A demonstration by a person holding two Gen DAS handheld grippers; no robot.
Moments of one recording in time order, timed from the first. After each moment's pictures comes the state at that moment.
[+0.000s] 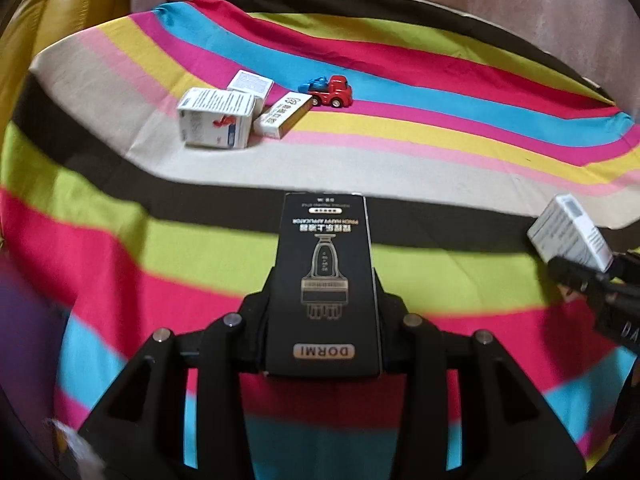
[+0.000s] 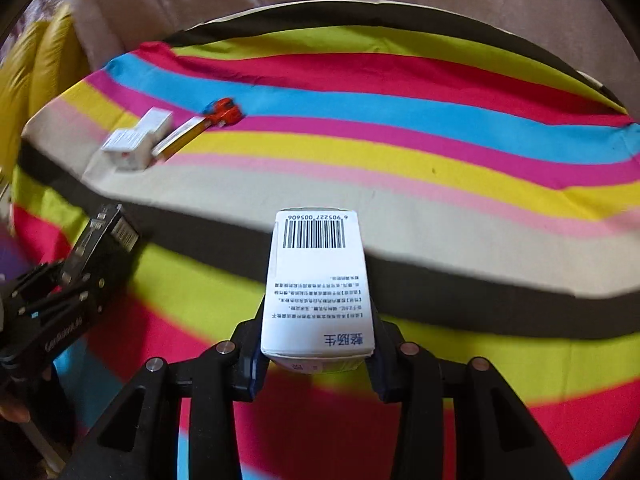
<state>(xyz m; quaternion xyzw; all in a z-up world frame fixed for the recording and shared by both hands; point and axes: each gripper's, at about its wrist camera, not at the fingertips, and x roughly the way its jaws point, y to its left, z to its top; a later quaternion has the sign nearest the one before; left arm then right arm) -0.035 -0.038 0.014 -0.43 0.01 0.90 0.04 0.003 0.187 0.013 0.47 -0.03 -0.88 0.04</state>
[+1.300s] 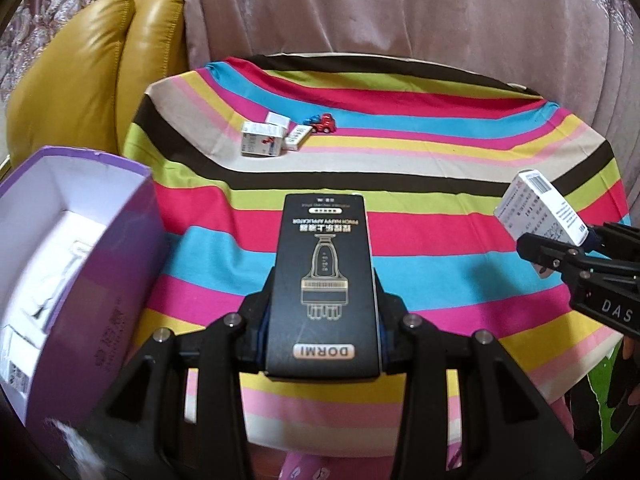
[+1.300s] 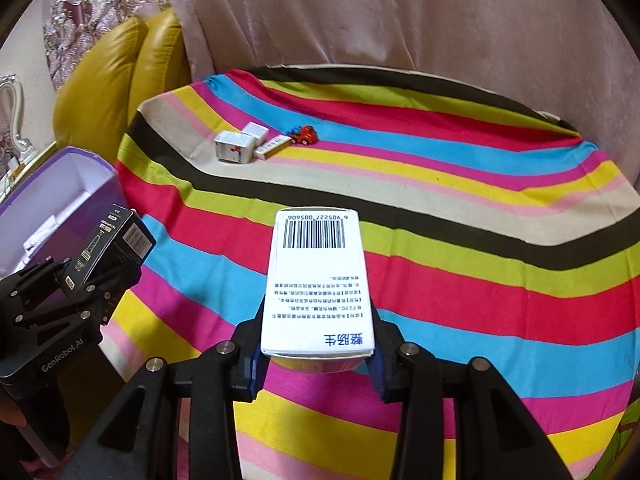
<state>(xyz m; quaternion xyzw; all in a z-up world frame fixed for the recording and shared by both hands) 0.138 -0.068 0.098 -0.37 0.03 0.93 0.06 0.155 0.139 0.091 0.40 -0.01 -0.91 0.07</state>
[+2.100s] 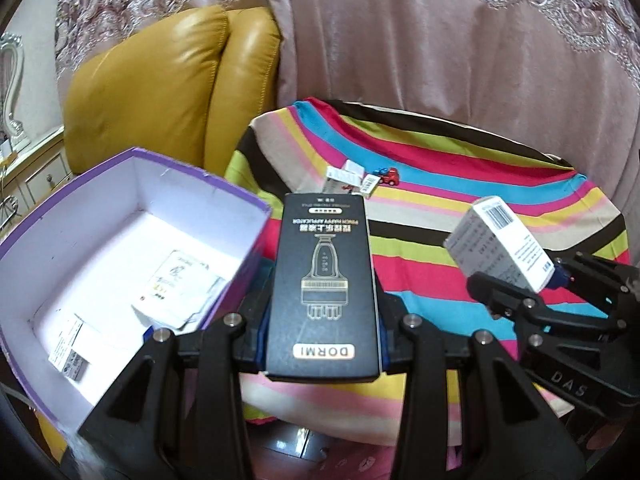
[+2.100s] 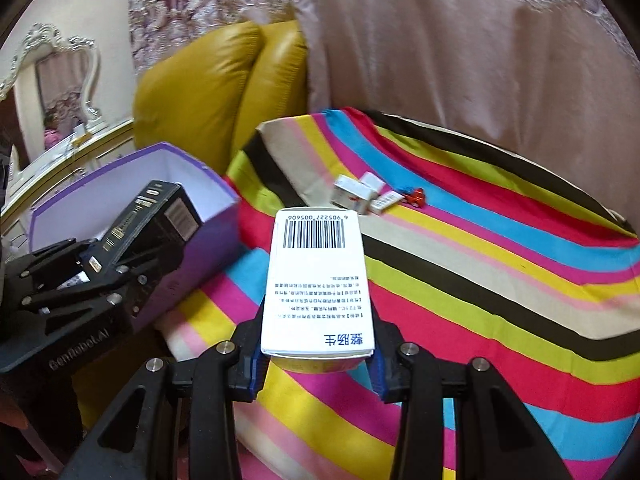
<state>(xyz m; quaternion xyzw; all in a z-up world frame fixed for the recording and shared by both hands) 0.165 -0.157 0.157 -0.32 -0.03 0.95 -0.01 0.156 0.017 0.140 0.35 0.05 -0.92 0.19</state>
